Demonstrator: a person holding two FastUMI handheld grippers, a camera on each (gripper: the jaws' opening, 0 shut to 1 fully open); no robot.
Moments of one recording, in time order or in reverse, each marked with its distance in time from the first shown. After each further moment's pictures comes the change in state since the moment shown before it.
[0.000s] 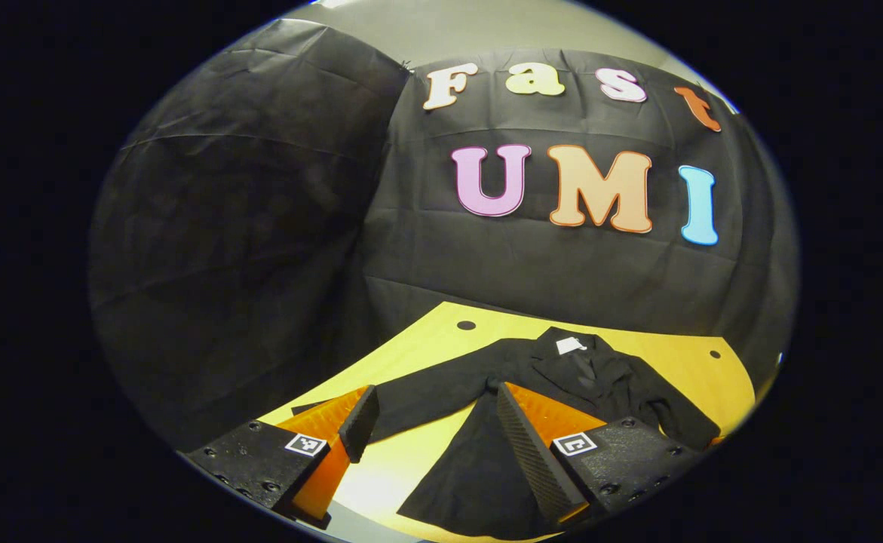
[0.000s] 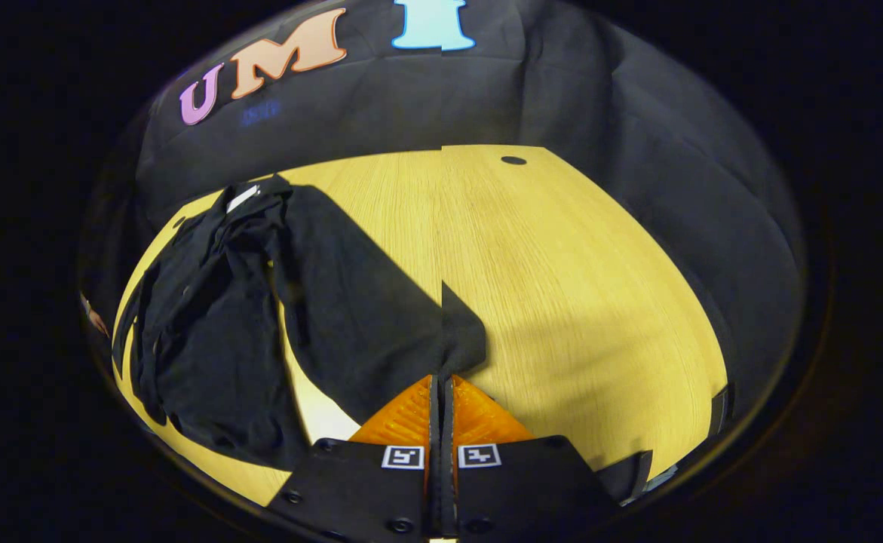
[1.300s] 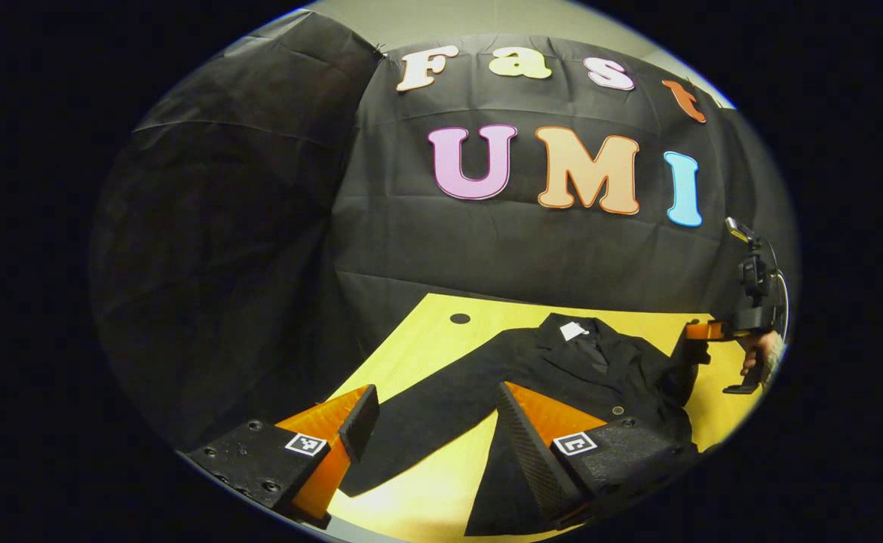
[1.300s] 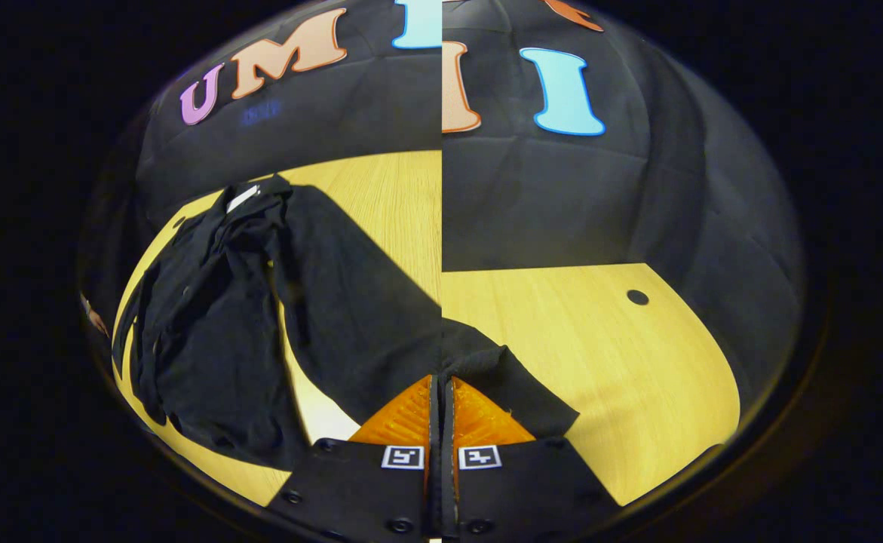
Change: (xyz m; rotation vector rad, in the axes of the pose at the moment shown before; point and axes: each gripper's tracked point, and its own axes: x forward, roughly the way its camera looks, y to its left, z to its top) left arm 0.057 0.055 0.002 0.067 0.054 -0.139; right arm 0.007 0.272 0.227 -0.072 -0.301 0.160
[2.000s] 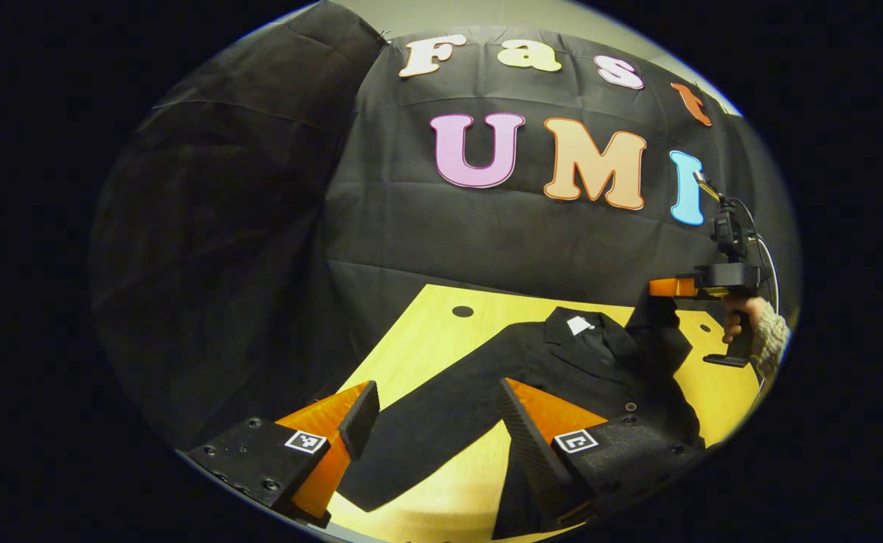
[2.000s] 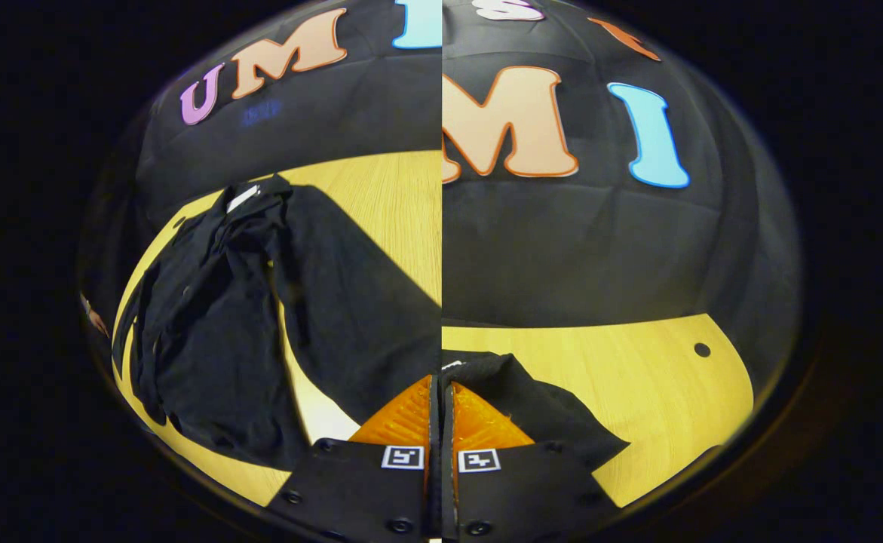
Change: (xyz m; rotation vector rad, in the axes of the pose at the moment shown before) left arm 0.029 0.029 -0.008 -0.025 0.042 -0.044; right arm 0.027 0.126 0.062 -0.093 -0.113 0.143
